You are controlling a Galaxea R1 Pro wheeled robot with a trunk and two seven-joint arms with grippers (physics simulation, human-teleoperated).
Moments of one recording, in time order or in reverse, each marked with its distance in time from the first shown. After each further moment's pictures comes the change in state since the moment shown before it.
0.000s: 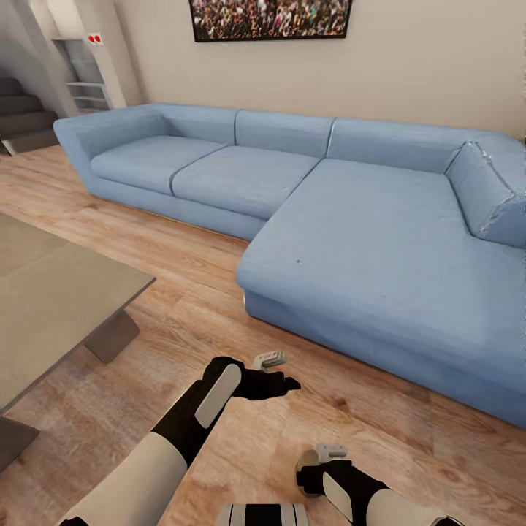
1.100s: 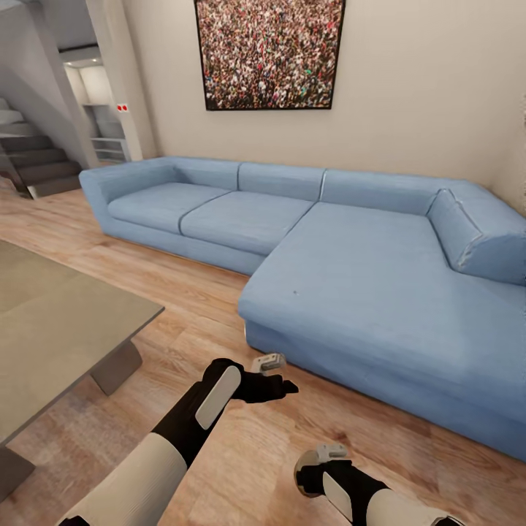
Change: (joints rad) left arm 0.000 0.002 -0.001 0.022 -0.008 0.000 0.009; right arm 0.000 0.000 -0.001 -0.002 -0.001 0.000 0.000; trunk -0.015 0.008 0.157
